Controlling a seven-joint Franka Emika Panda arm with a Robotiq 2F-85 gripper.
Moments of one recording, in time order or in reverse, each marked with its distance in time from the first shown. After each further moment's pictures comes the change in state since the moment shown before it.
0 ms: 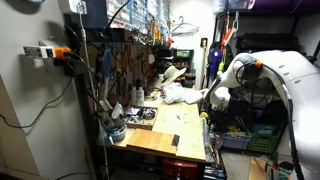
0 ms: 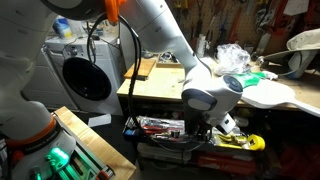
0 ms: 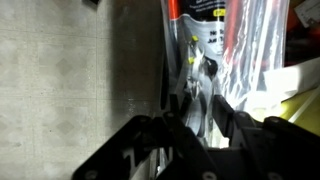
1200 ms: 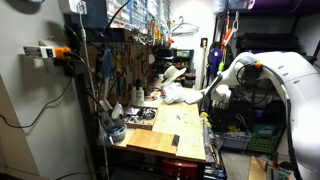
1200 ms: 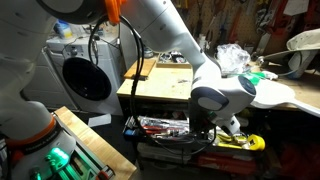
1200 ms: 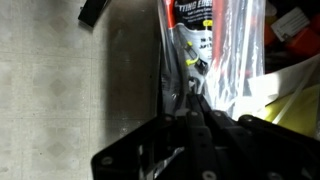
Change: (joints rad) arm -0.041 0.018 0.001 0.098 -0.014 -0.202 0.007
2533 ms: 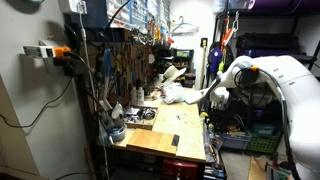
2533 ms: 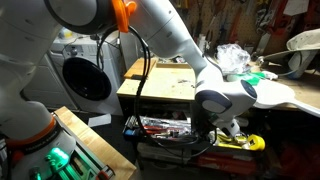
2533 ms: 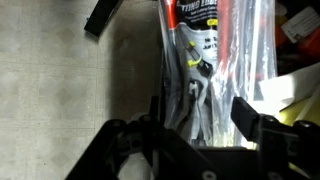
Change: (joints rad) arm -0.004 0.072 0.005 0.085 -0.036 -0.062 0.048
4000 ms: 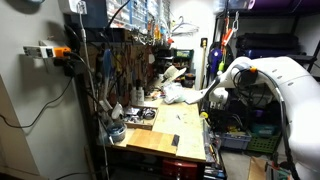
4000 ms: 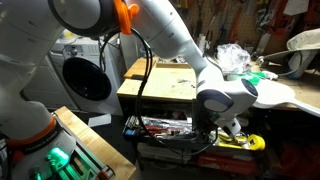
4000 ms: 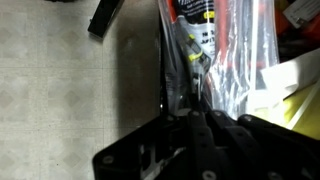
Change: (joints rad) arm 0.005 0.019 -0.001 0.031 -0.021 0.000 0.082
